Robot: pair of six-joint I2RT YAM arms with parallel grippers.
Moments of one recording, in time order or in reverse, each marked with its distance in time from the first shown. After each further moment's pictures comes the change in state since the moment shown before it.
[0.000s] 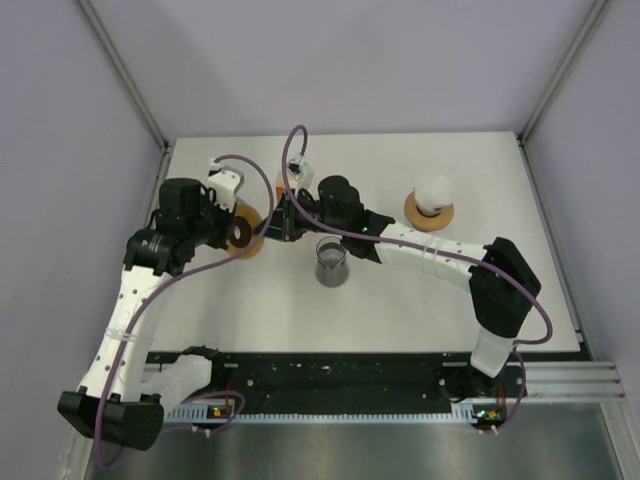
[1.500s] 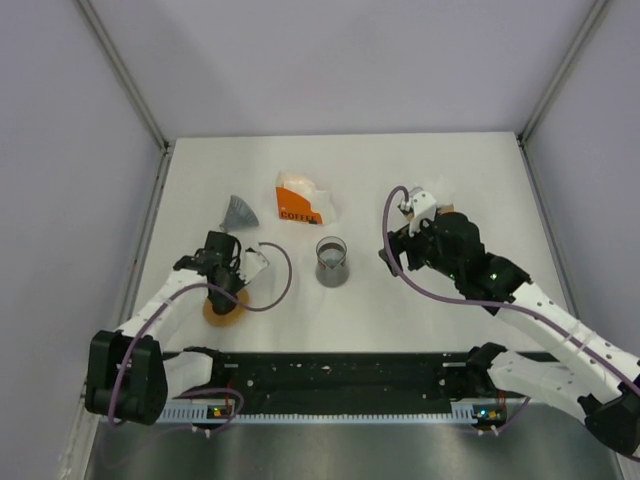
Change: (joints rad) left arm 0.005 0.138 -0.595 0.132 -0.276 0.473; right arm -0.243 -0.855 -0.521 -0.655 0.454 -0.677
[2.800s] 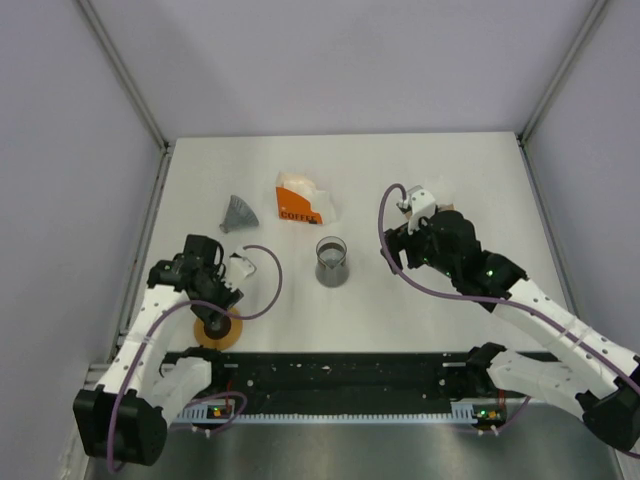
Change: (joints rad) left arm 0.058 -0.197 0.211 -0.457 0.116 -0.091; right arm 0.000 0.041 0.013 -0.014 0.048 0.011
